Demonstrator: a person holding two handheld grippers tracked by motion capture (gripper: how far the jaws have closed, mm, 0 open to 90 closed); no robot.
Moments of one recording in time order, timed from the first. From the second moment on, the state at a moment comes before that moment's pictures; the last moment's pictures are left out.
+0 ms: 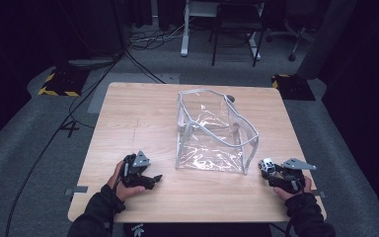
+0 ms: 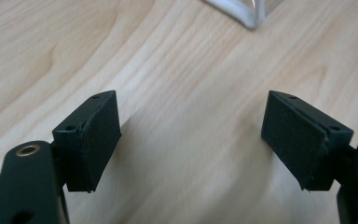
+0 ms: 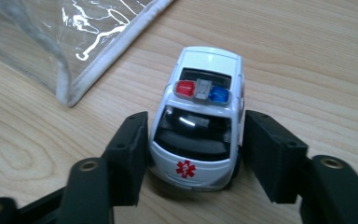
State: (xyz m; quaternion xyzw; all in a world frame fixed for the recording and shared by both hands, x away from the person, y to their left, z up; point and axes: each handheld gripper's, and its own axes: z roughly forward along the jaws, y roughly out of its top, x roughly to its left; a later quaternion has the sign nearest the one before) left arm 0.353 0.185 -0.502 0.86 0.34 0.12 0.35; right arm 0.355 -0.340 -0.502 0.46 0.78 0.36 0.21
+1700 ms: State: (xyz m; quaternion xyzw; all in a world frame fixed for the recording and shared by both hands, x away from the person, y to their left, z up) left arm 0.331 0.204 -0.502 0.85 0.38 0.14 0.34; right arm 0.369 -0.342 -0.463 0.42 0.75 0.45 0.23
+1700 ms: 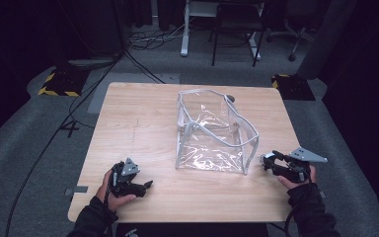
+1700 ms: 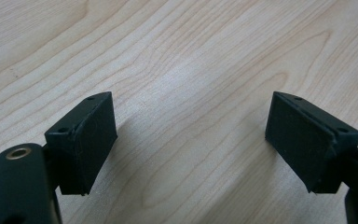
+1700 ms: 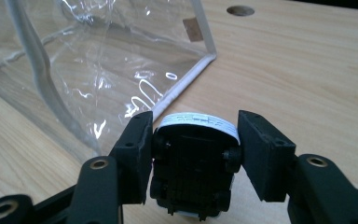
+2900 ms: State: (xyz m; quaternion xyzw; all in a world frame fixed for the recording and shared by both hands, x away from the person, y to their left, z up) left arm 0.336 0.203 -0.503 0.85 0.37 0.13 0.34; right arm 0.400 -0.343 -0.383 0.40 0.72 0.49 0.28
